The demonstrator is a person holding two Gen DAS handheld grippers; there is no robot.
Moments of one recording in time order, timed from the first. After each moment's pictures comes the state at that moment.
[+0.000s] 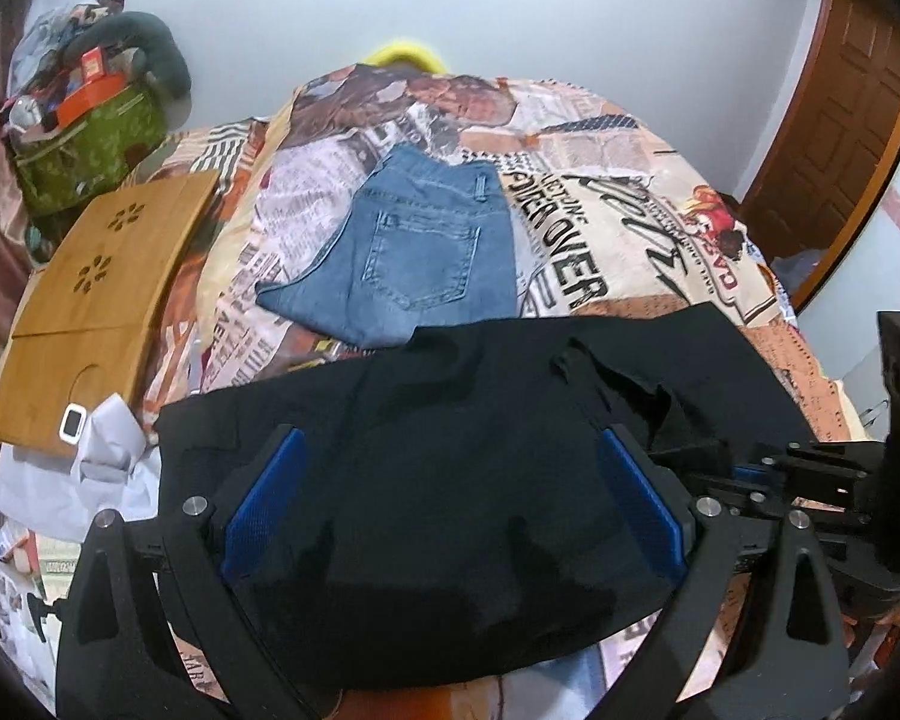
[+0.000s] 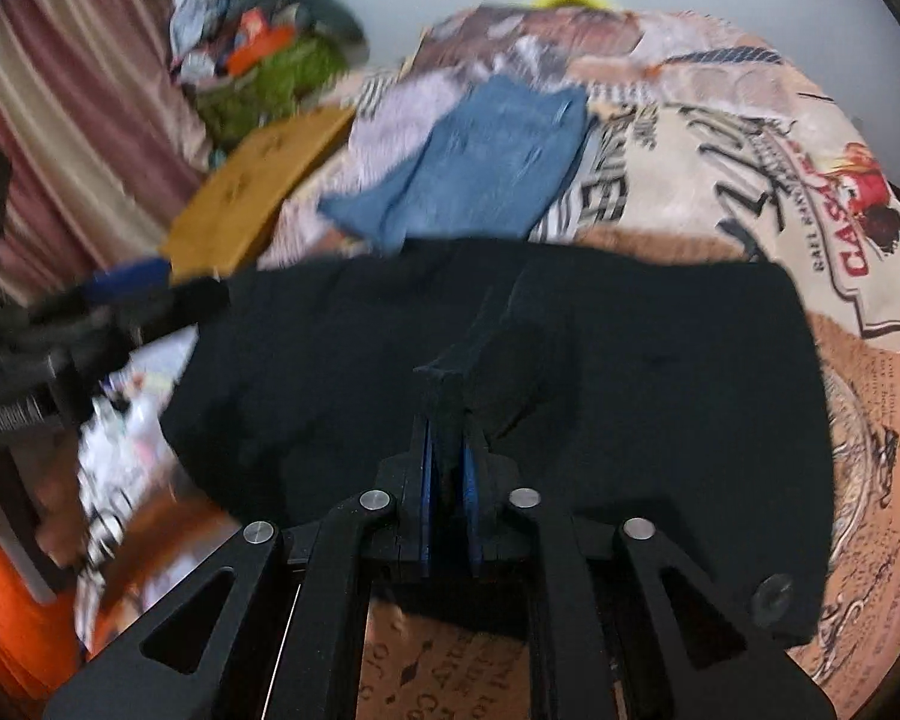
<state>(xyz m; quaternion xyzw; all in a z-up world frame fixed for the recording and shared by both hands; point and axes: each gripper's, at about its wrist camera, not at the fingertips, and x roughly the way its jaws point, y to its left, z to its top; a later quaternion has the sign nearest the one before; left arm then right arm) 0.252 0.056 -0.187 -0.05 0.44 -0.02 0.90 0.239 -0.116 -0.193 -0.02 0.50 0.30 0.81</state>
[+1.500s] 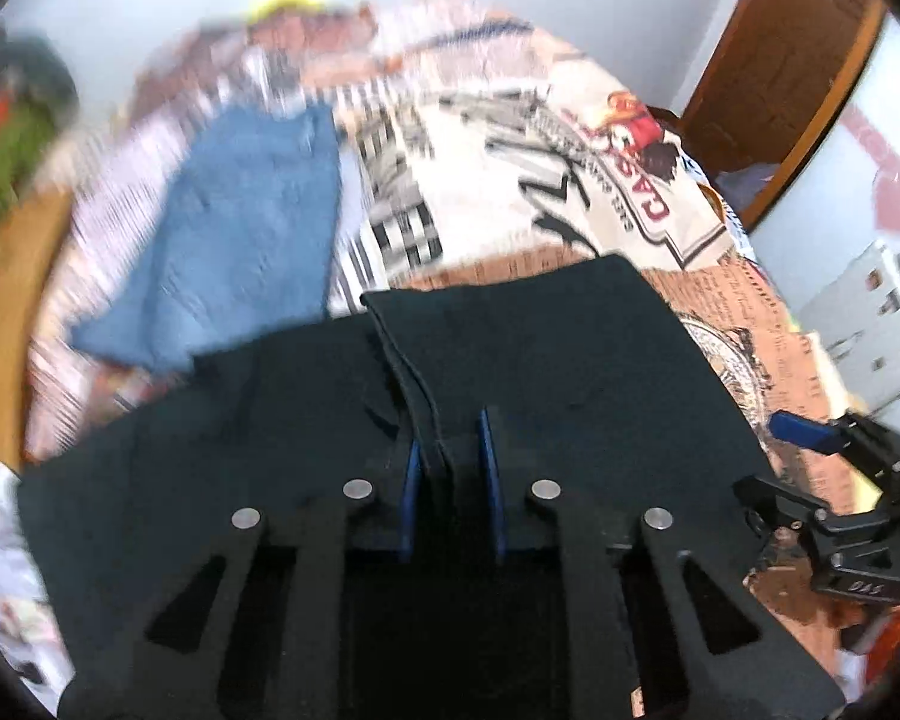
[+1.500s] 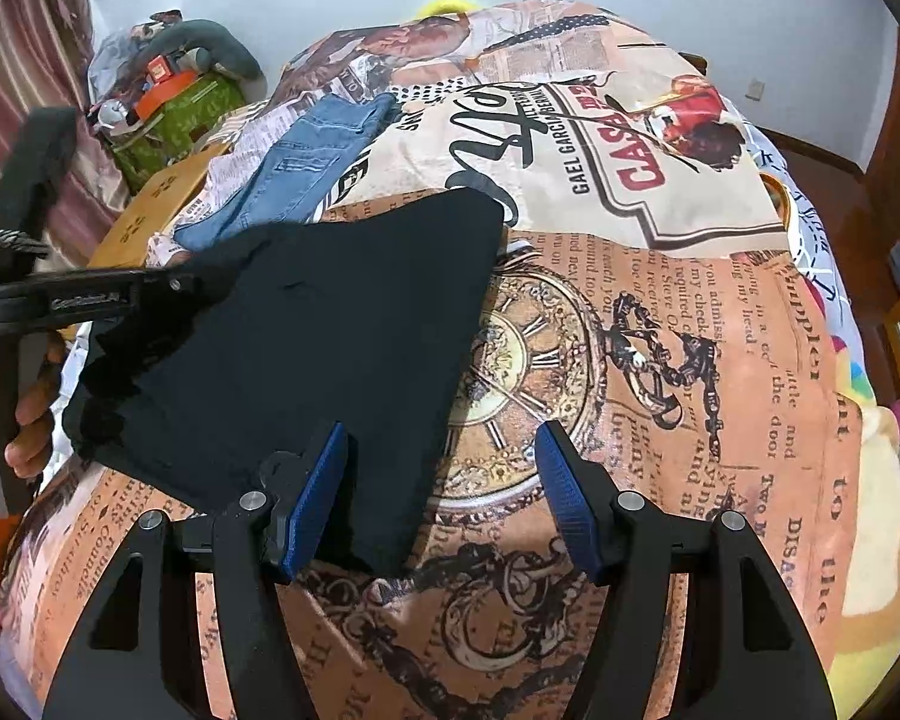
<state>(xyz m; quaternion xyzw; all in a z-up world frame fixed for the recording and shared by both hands) 0.327 -0.071 -0.216 0.00 0.49 -0.11 0.87 0.246 -0.264 -0.204 0.01 0.48 0.20 0.85</state>
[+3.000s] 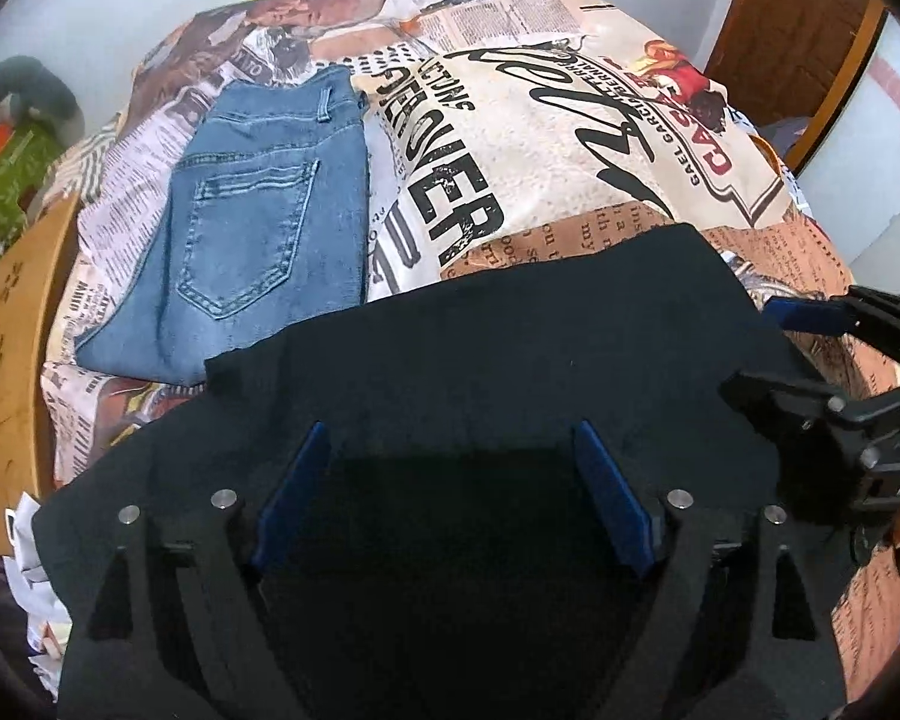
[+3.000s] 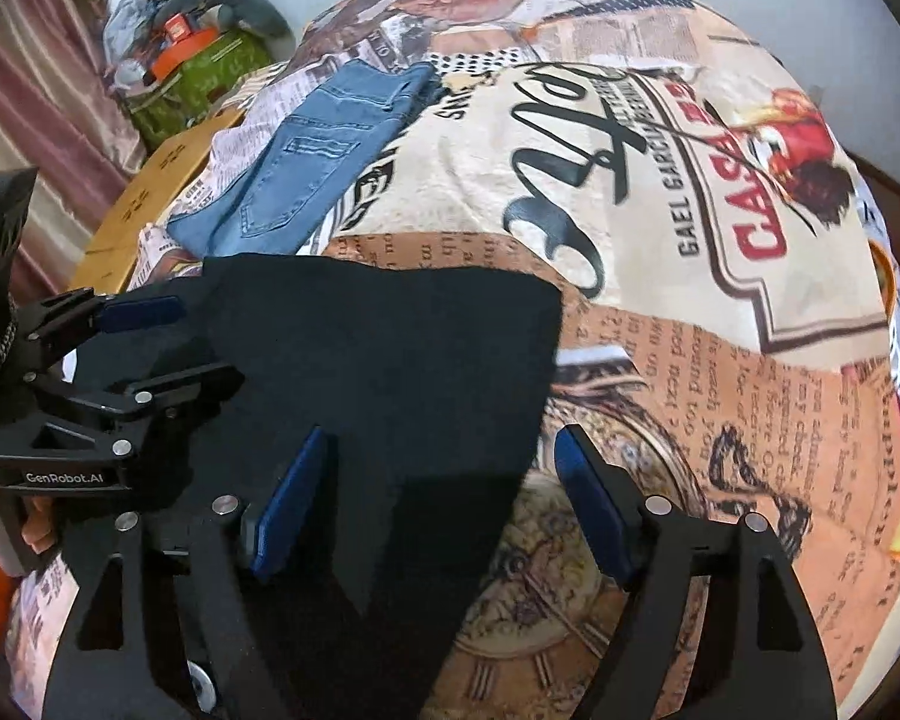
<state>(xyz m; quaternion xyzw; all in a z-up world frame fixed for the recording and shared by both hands) 0.354 -0.058 -0.260 0.05 0.53 -0.09 0.84 0.328 -0.219 -0.224 -0.01 0.52 0.25 0.82</state>
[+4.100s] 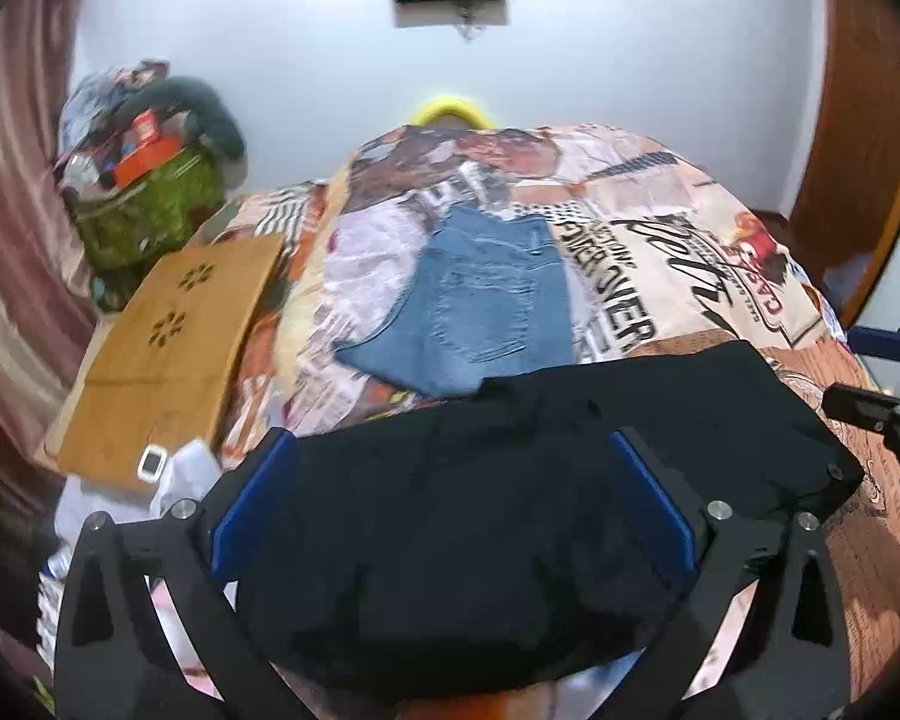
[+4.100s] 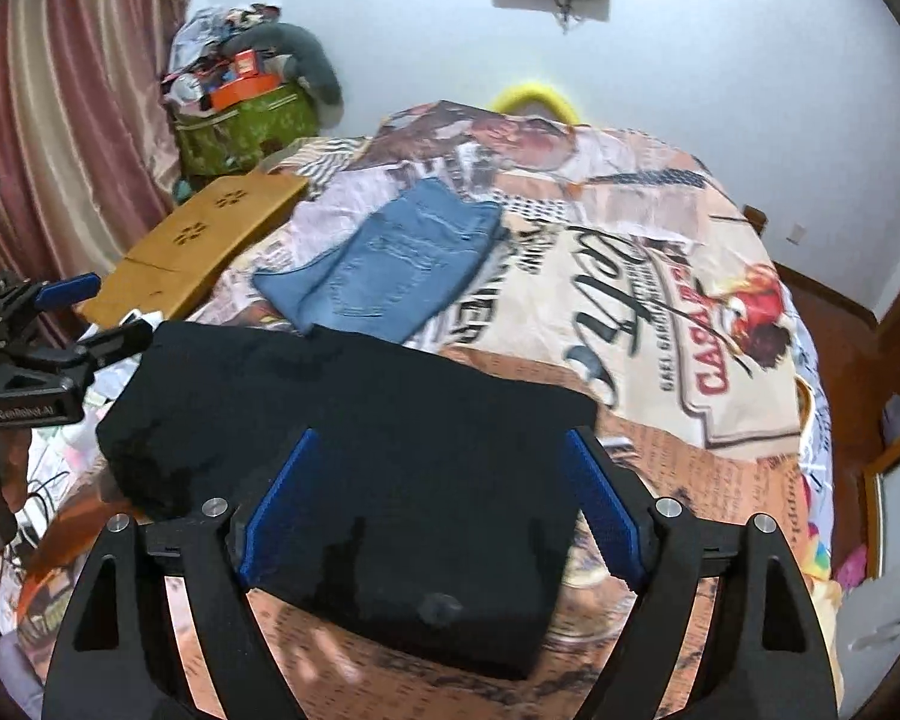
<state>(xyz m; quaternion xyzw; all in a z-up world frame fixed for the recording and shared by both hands) 0.231 0.067 -0.164 0.00 0.38 0.05 0.92 0.249 -0.166 -0.133 -0.09 0.39 0.26 0.88</state>
